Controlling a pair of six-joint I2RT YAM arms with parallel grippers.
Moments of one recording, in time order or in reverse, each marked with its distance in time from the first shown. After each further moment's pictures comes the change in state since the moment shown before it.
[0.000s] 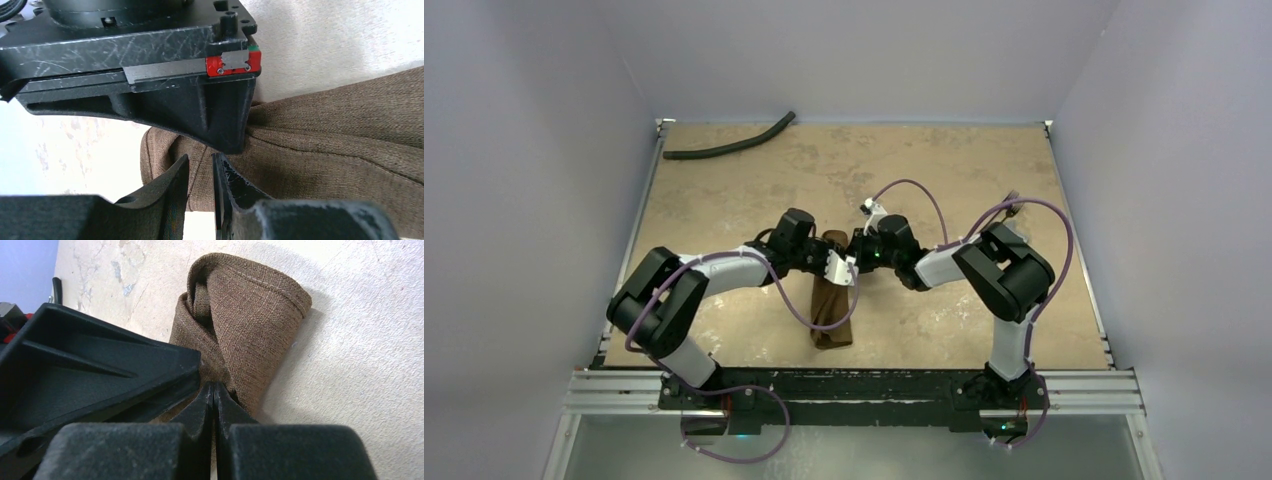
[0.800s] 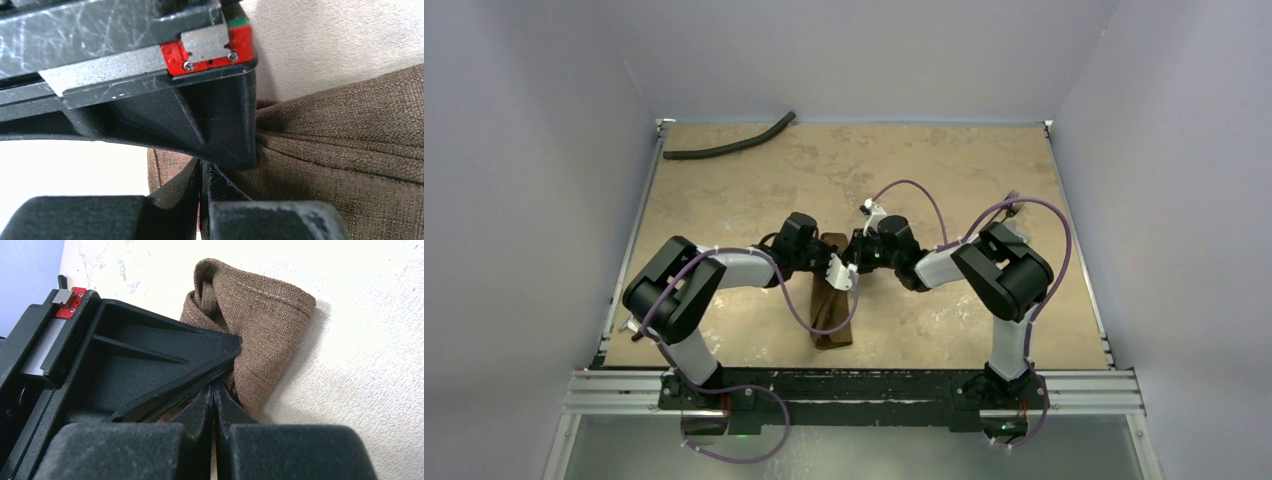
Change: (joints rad) left arm 0.001 0.103 -0.037 0.178 -0.036 0.130; right arm 0.003 0.007 -0.005 0.027 -0.015 0.005
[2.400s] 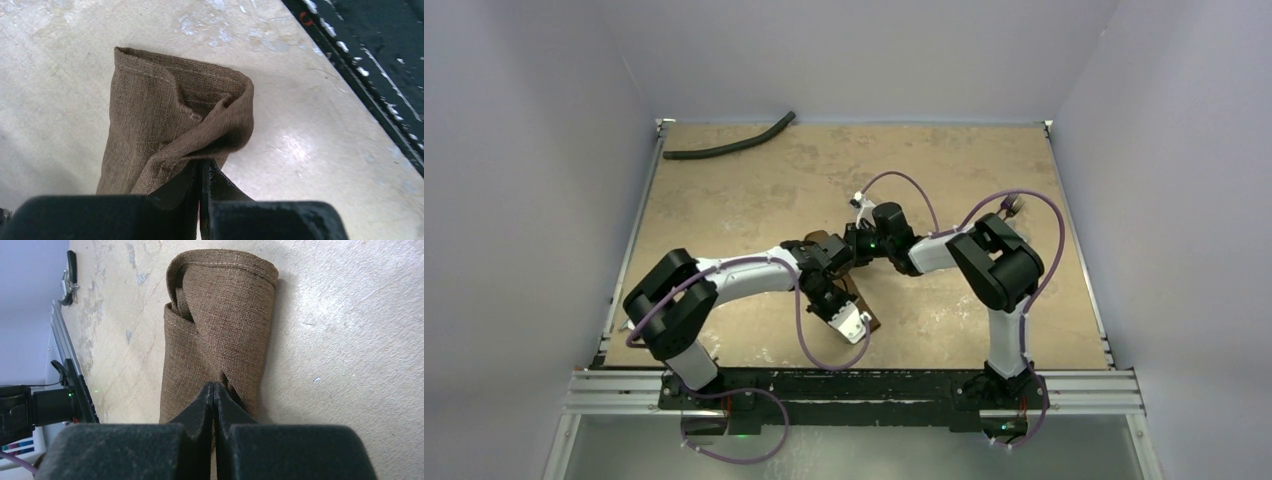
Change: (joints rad) left arm -0.263 -0.072 0.233 -0.932 0.162 0.090; right arm -0.047 0.077 0.148 -0.156 -0.161 -0.064
